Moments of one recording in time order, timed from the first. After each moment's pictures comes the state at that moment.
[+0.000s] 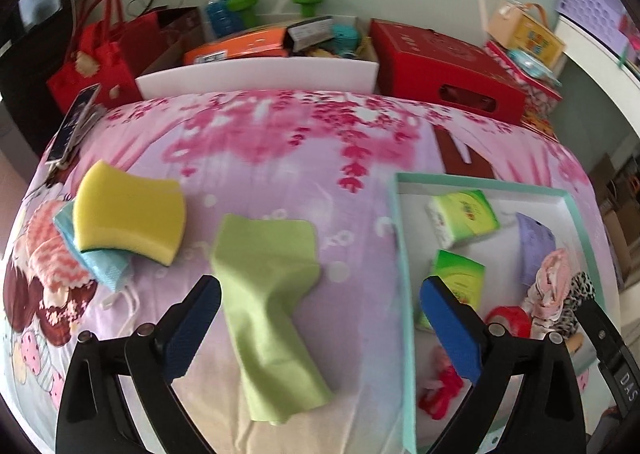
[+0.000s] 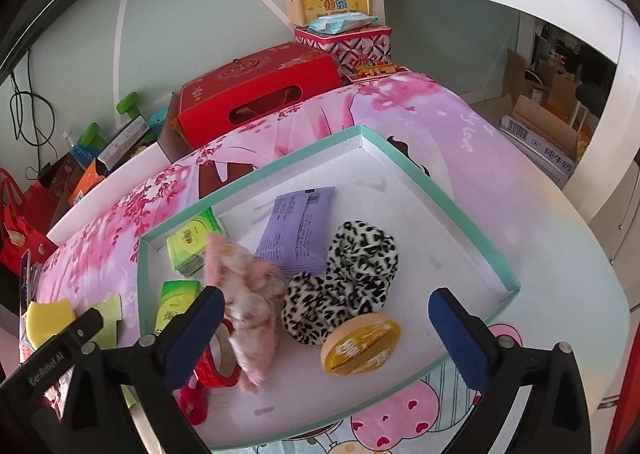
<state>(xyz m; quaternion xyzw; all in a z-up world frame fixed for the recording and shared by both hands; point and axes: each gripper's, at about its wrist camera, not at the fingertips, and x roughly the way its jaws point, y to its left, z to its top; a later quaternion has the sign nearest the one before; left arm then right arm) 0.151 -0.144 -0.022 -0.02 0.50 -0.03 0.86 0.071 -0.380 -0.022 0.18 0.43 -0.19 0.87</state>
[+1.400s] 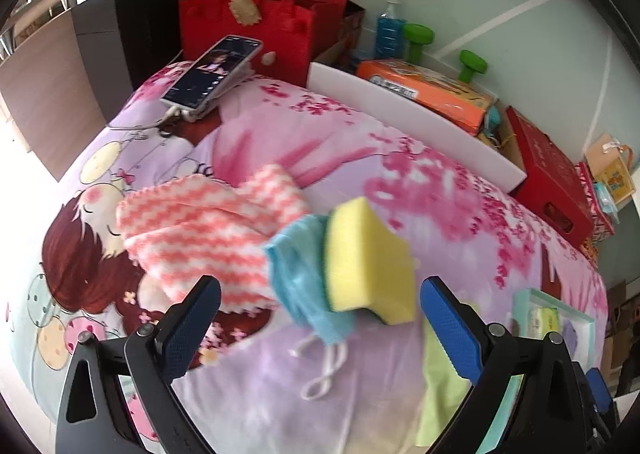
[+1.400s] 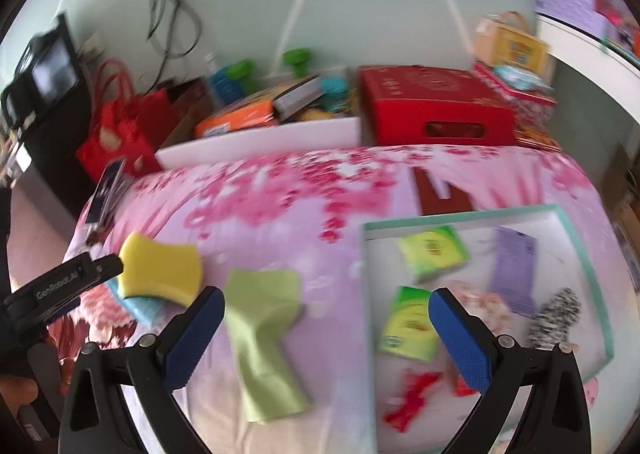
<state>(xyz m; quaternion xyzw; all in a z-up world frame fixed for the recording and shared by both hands) 0.160 0.053 -0.001 -0.16 0.49 0.10 0.85 0.136 -0.188 0.015 0.05 0.43 0.01 0.90</state>
